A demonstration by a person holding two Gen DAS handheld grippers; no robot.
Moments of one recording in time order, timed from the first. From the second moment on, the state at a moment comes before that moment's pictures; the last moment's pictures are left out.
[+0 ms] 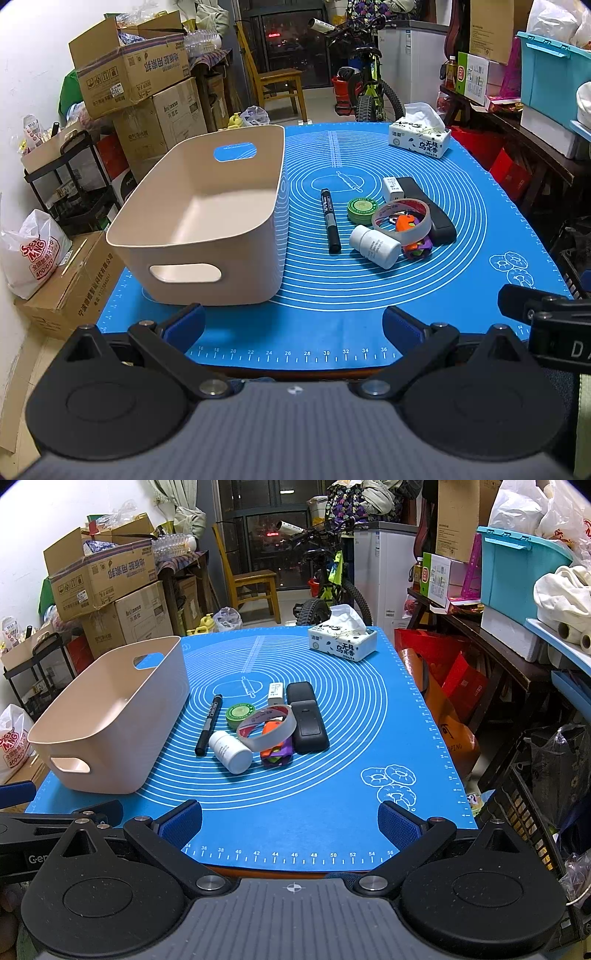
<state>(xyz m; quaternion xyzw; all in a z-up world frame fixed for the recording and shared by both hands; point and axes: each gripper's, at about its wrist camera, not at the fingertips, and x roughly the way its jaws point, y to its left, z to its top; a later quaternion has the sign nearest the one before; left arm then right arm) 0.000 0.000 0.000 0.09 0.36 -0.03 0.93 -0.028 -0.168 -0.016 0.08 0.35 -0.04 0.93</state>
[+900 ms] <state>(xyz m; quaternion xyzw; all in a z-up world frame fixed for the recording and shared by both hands) -0.002 0.000 0.002 0.09 0.35 -0.03 0.93 -0.030 -0.168 -0.015 0.08 0.35 -0.04 0.93</state>
